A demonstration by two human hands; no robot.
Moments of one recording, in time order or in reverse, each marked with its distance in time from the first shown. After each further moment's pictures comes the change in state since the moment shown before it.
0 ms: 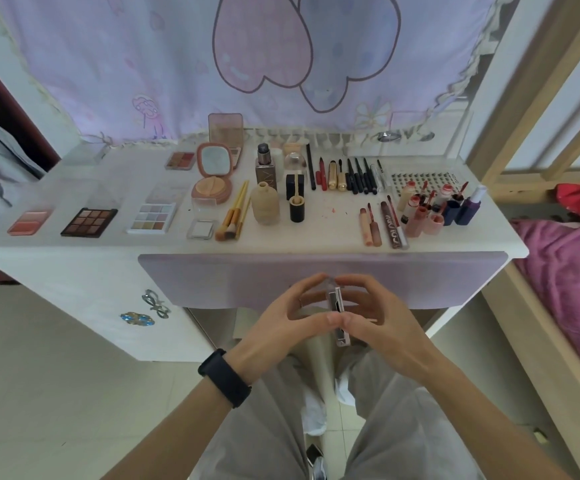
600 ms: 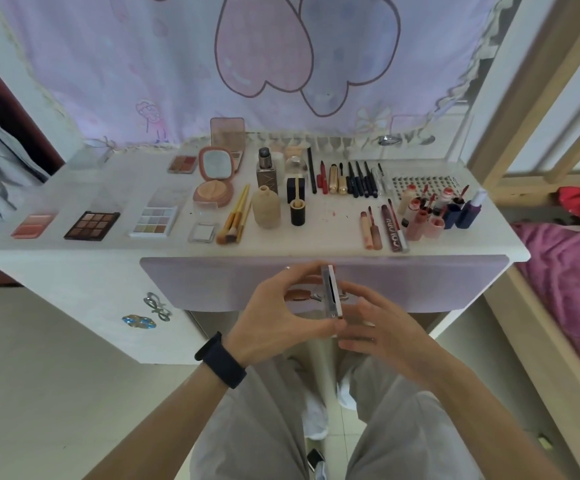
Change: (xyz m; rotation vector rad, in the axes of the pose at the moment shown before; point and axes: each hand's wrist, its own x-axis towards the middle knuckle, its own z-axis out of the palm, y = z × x) left_hand 0.011 0.010 -0.013 0.383 0.119 0.368; right_hand 0.008 0.019 -0.012 0.354 -0.160 0.273
